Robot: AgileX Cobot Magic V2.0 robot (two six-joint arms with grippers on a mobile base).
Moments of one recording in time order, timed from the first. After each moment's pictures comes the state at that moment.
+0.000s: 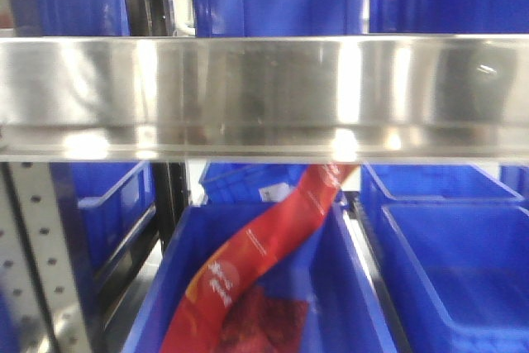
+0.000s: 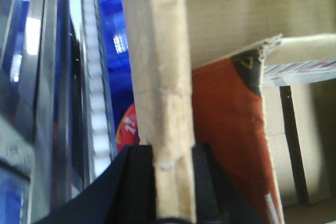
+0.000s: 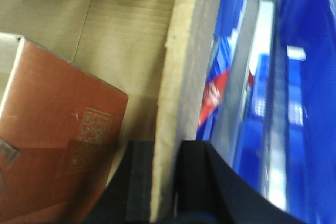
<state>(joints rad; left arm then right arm) -0.40 1.46 -1.96 0.11 1.25 -0.27 0.27 1.24 -1.65 0.16 0.99 -0.04</state>
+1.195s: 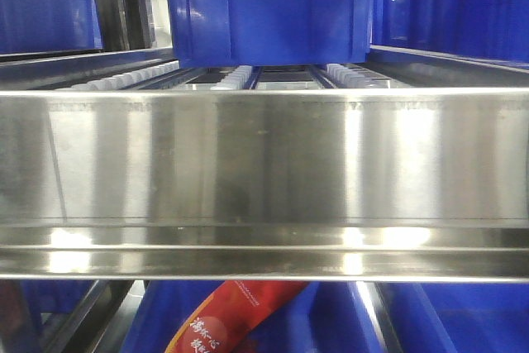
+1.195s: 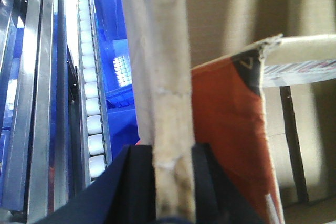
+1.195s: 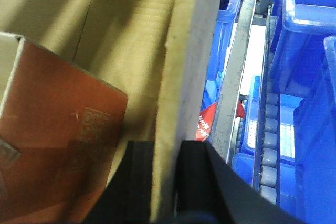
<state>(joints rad) -0.40 1.46 -1.96 0.11 1.25 -0.27 0.27 1.24 -1.65 0.16 0.99 -0.04</state>
